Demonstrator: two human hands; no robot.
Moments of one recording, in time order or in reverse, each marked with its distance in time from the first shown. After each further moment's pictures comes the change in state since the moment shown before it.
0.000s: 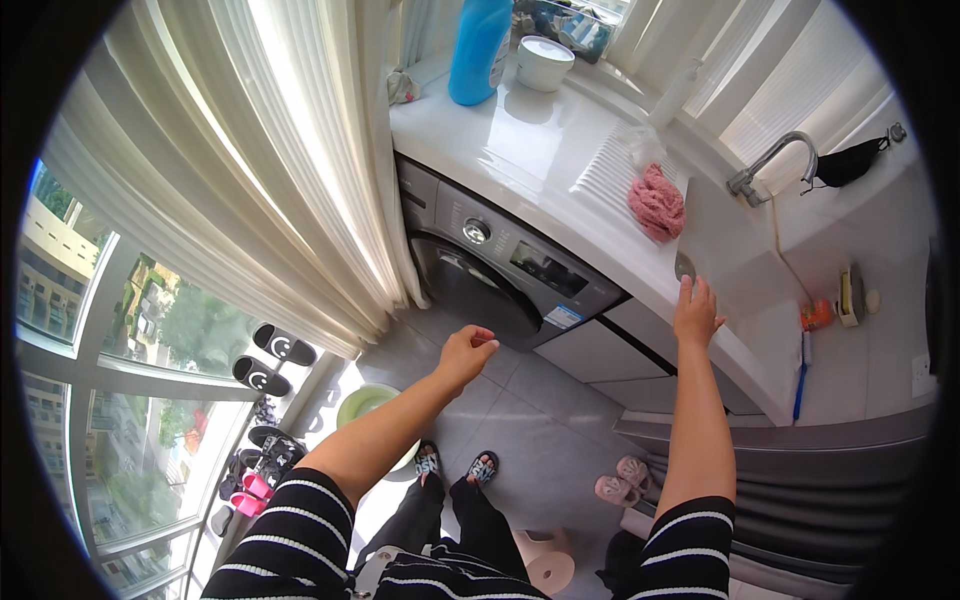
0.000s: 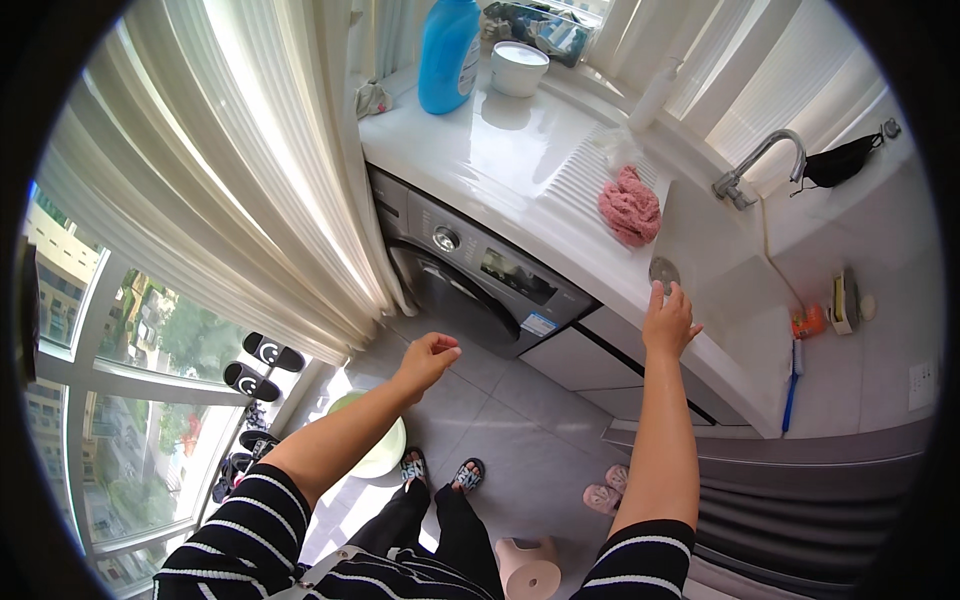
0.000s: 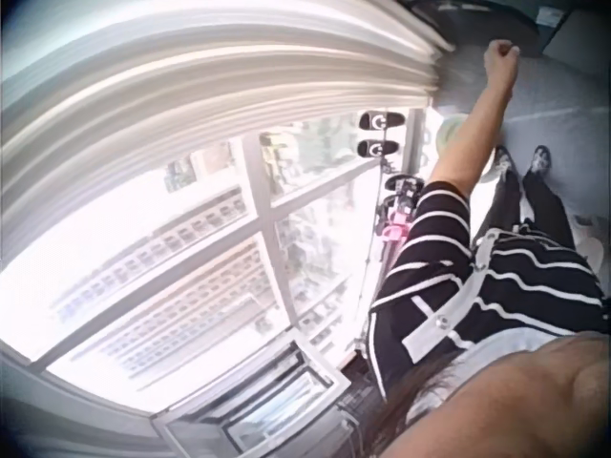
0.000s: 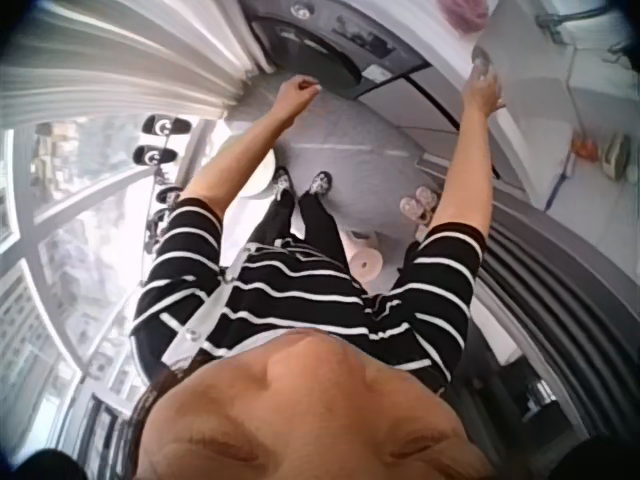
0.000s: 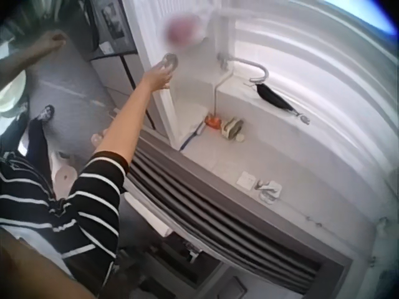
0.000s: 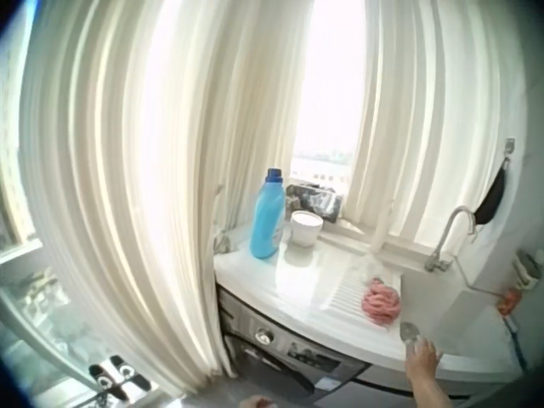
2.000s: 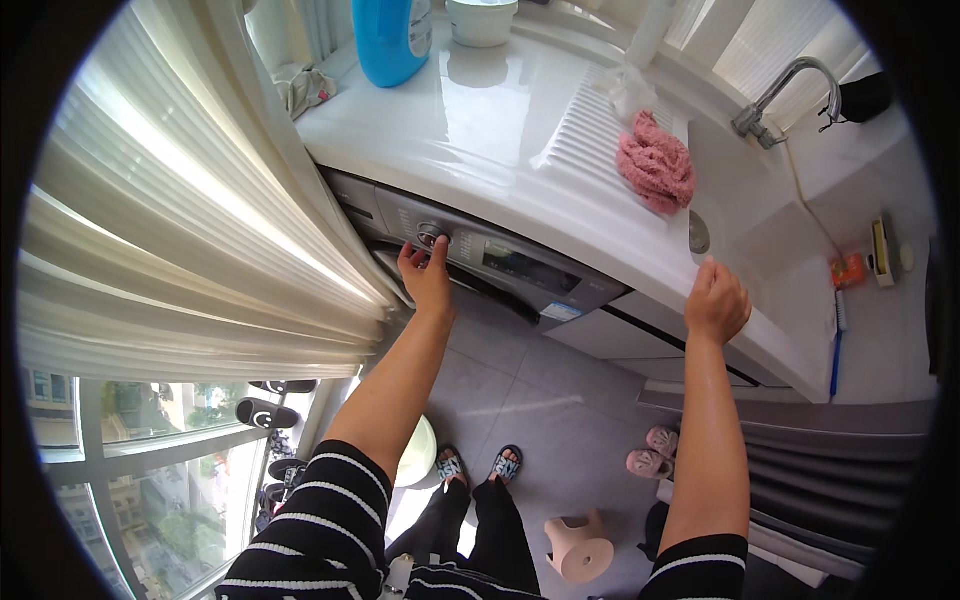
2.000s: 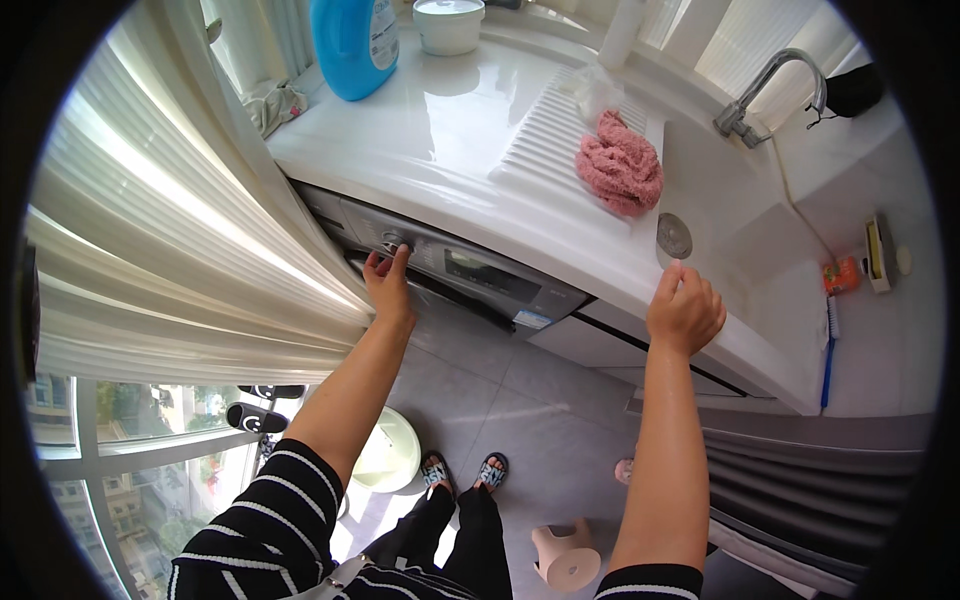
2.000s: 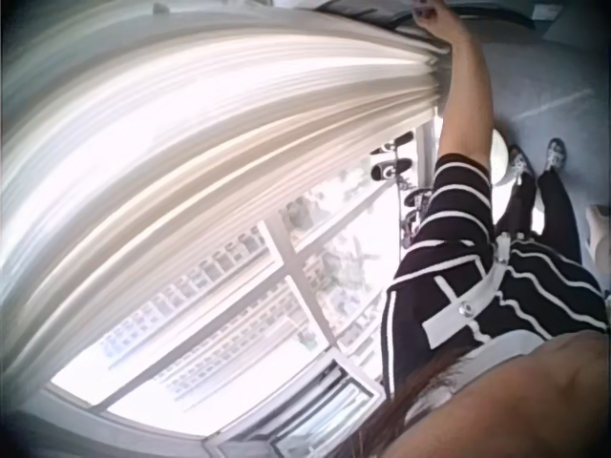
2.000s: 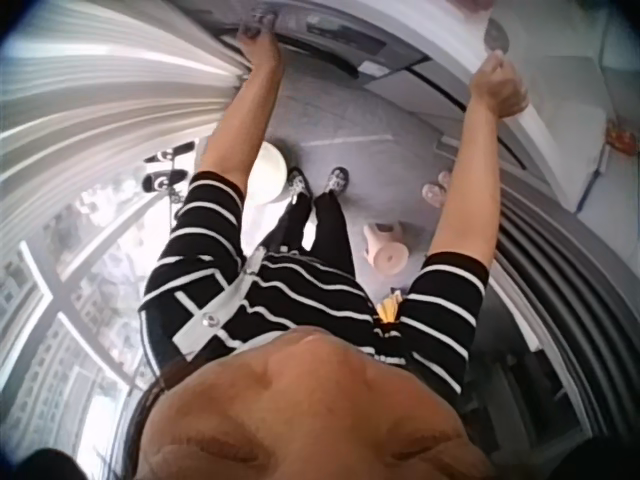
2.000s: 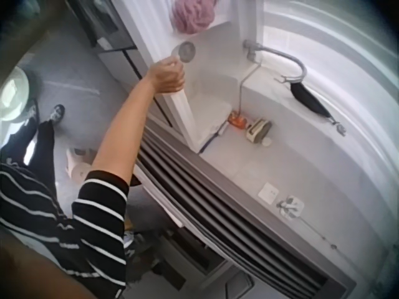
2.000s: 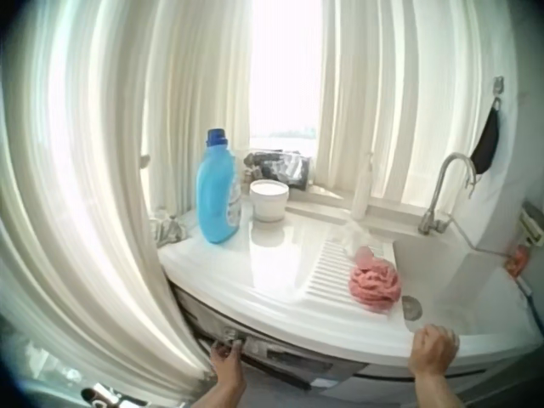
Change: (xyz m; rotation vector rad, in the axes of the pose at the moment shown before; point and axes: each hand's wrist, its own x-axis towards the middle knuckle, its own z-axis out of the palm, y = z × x) left_hand 0.192 0.009 0.015 -0.437 0.640 0.239; right_hand 0.006 -0.009 0.029 -0.147 0.305 0.036
